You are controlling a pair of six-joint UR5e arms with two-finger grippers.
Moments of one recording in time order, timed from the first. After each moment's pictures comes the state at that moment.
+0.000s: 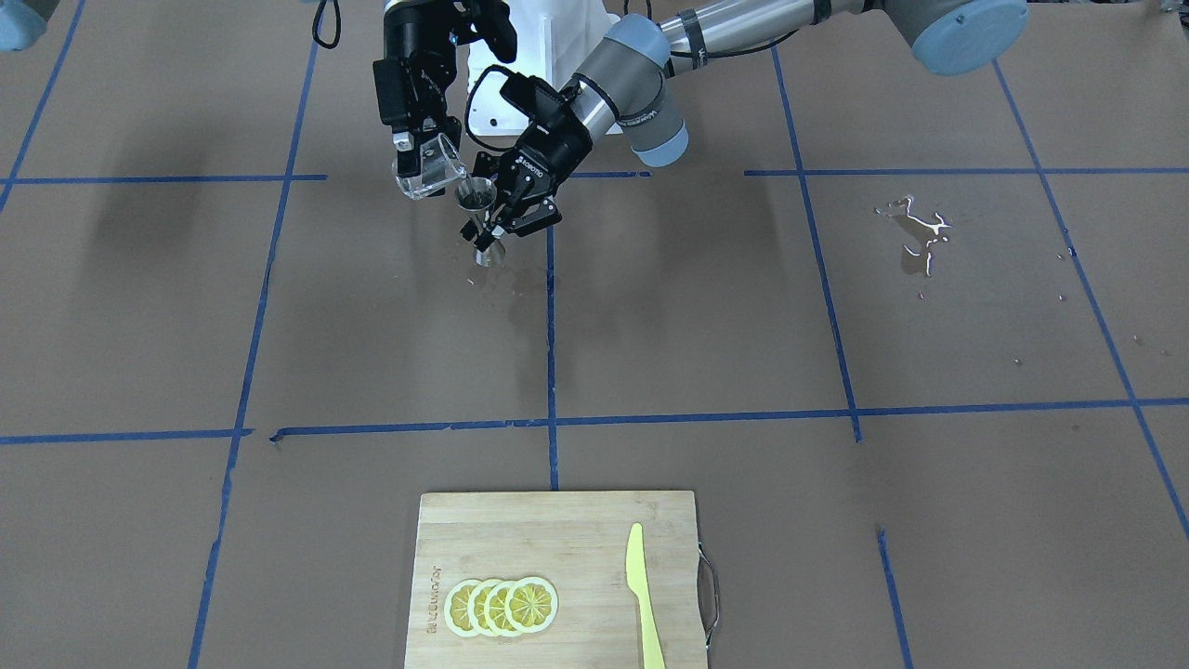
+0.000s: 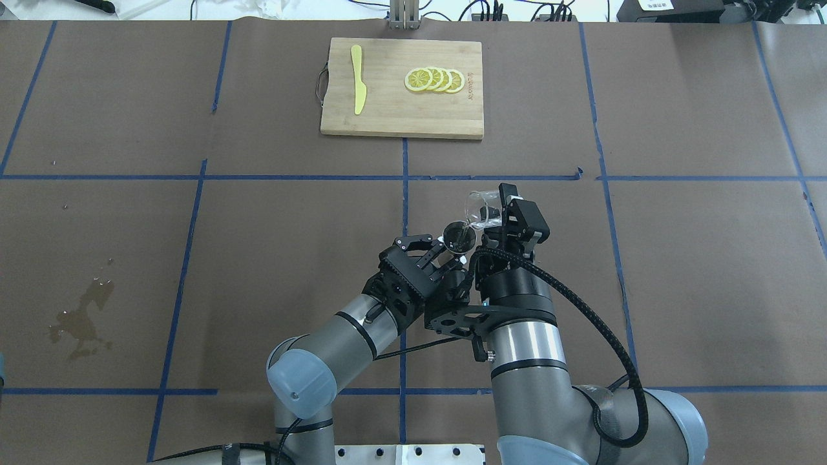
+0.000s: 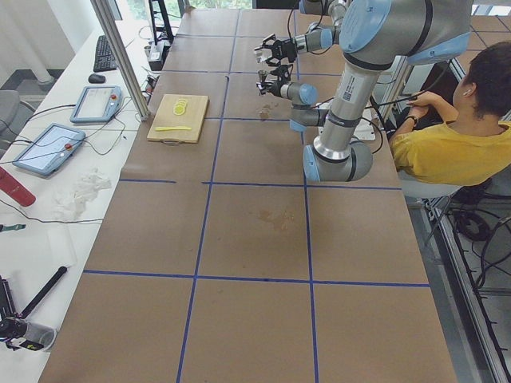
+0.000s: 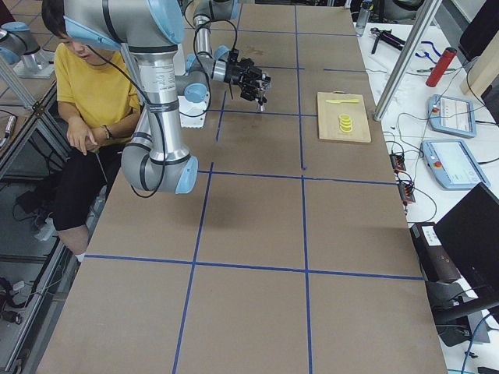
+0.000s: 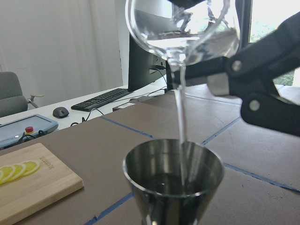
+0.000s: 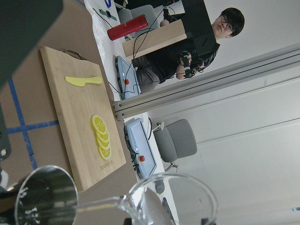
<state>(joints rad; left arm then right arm) -0.19 -2.29 -1.32 -2.99 -0.99 -0.31 0.08 -1.21 2.06 -1.45 0.31 0.08</state>
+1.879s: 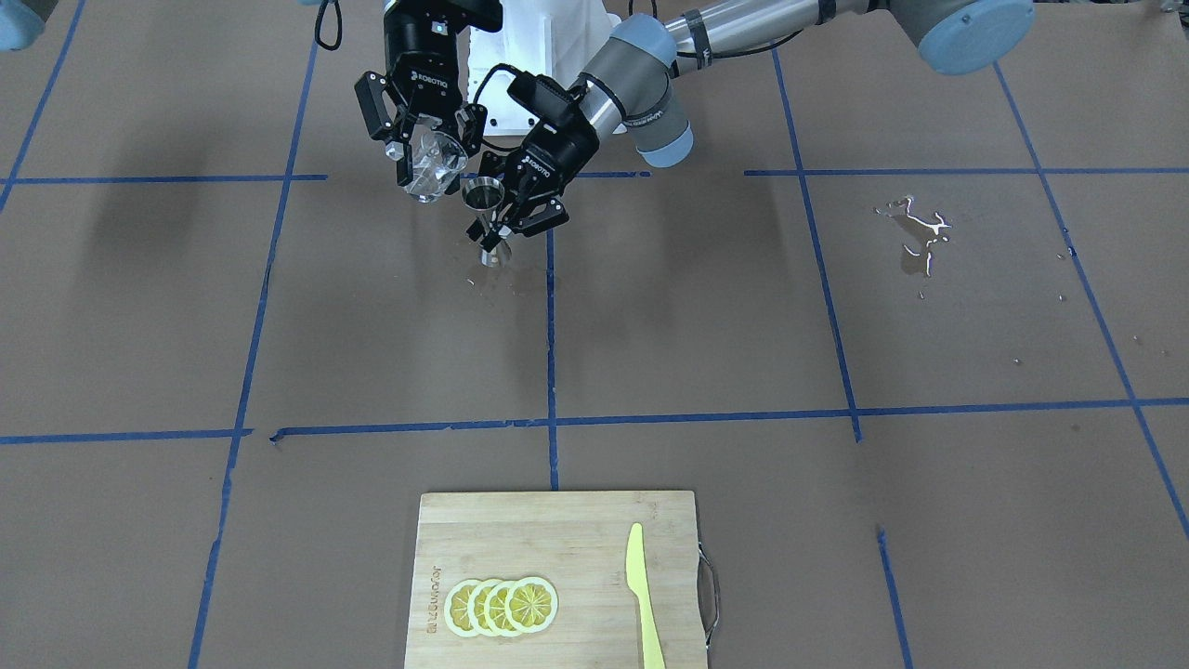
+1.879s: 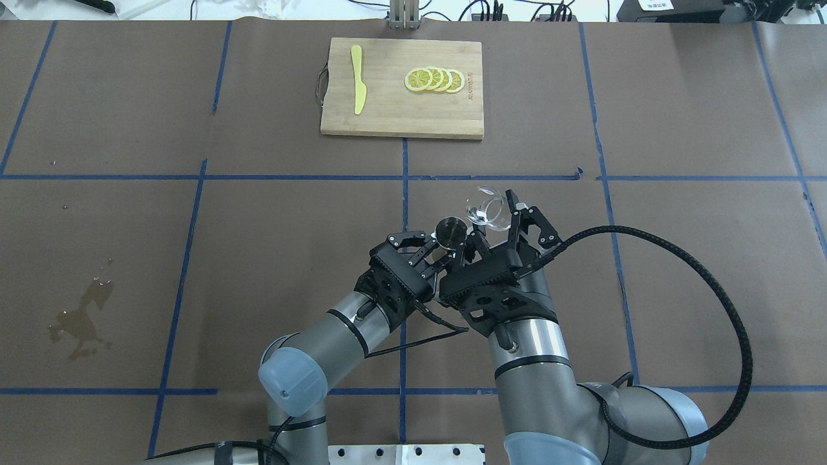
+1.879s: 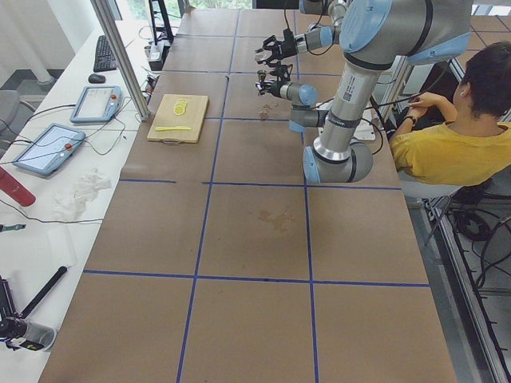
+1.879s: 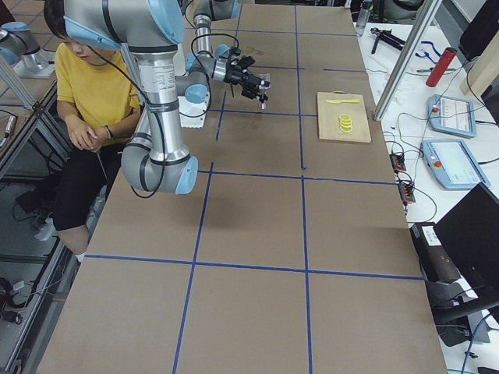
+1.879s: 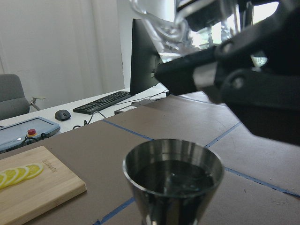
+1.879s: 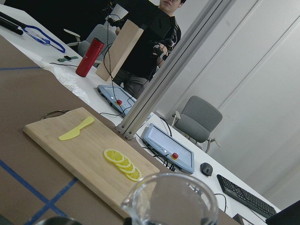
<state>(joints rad) -0.20 -2.25 -1.35 -3.01 -0.99 -0.31 0.08 -1.24 2.06 -1.37 0.38 0.73</state>
